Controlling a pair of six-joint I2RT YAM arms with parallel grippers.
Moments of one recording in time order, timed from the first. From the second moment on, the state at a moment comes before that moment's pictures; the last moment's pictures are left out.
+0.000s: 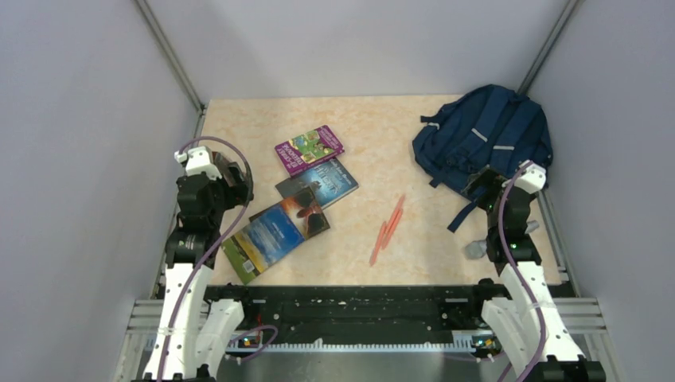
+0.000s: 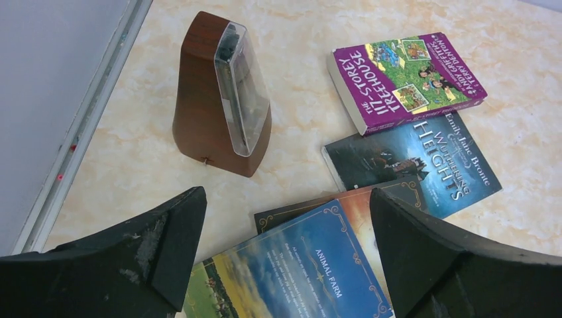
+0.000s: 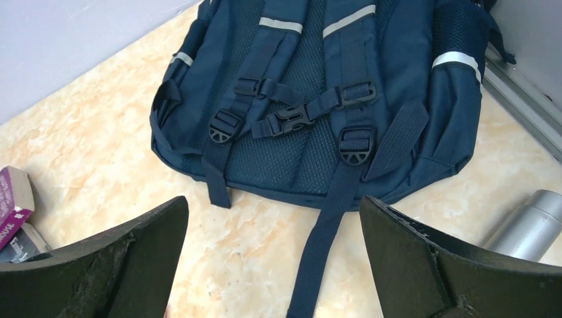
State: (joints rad) left arm 0.00 0.69 0.80 -0.47 -0.12 -0.23; right arm 0.02 0.67 0.45 -0.05 0.28 0.42
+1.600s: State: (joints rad) left arm -0.30 0.83 0.91 -0.52 -0.09 -0.16; right arm -0.41 1.04 0.45 0.02 0.06 0.55
